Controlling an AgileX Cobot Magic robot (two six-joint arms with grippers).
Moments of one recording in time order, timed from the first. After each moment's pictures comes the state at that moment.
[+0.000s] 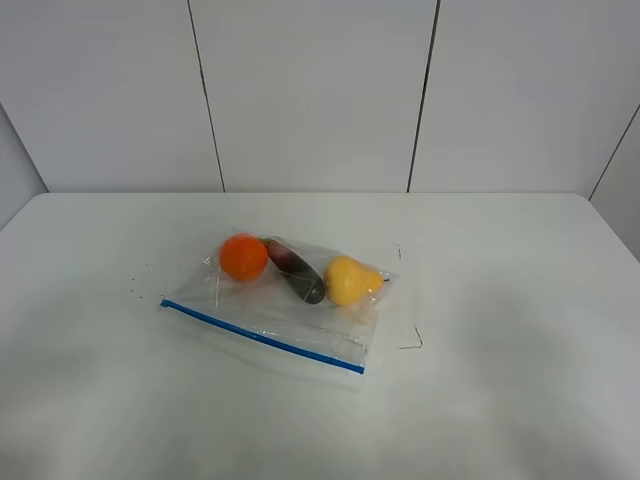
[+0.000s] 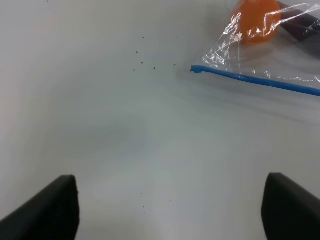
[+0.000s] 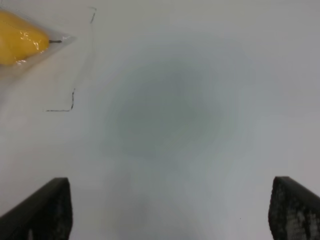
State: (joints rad) left arm 0.00 -0.01 -0.50 0.01 1.05 0.06; right arm 0.02 0.12 -0.49 0.04 1.03 -0.01
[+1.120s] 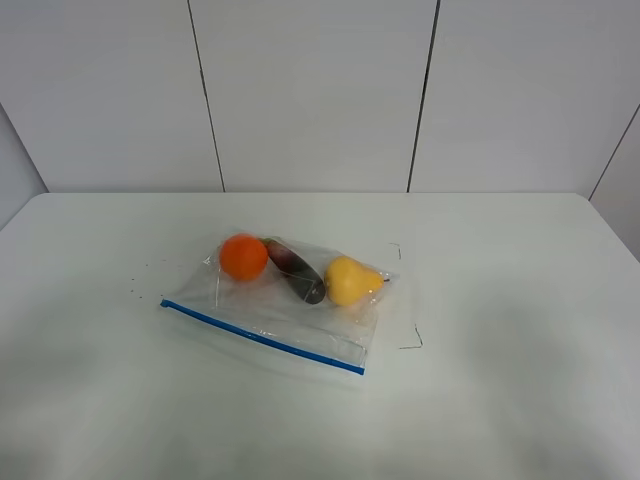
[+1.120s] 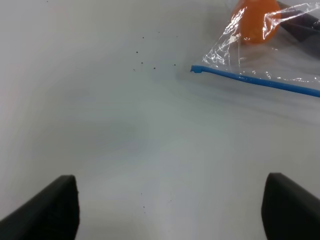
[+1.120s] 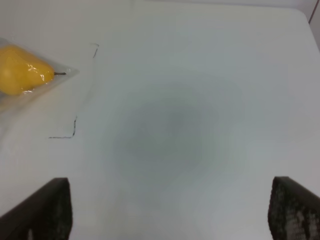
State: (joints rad) left arm 0.00 -0.01 -0.50 0.01 1.05 0.06; right arm 0.02 0.00 -0.49 0.03 1.03 -0.01
